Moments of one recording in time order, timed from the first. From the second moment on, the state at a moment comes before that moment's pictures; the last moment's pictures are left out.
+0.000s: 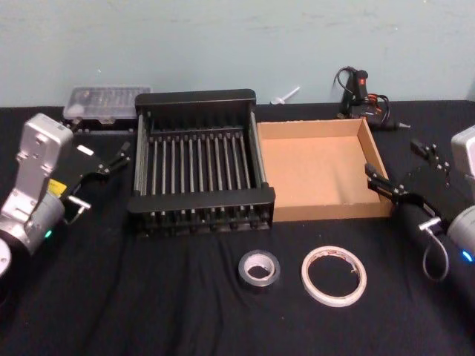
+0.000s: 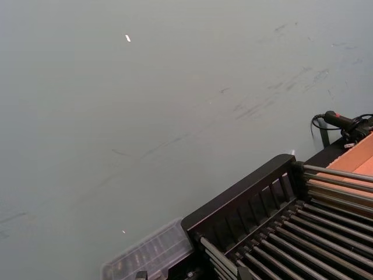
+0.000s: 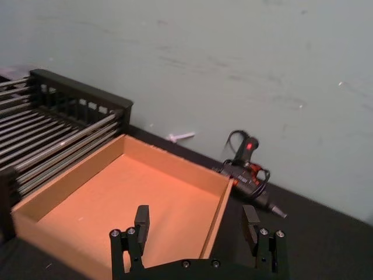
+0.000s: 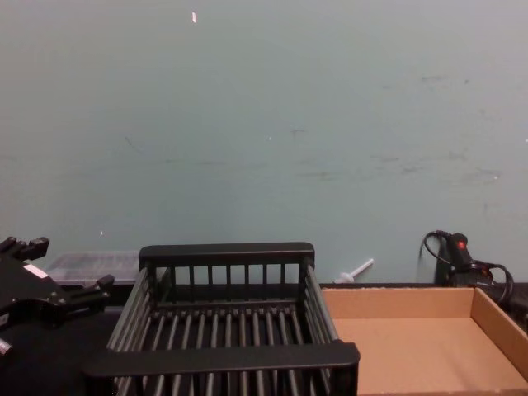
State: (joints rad) left arm -0.20 0.60 0.45 -1.41 -0.25 -0.12 0.03; right arm 0.04 0.63 -0.35 -1.59 0.35 -0.03 0.06
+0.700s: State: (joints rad) left arm -0.20 0.60 0.45 -1.41 -0.25 -0.12 0.03; right arm -0.13 0.71 -0.30 -1.82 0.42 0.15 0.17
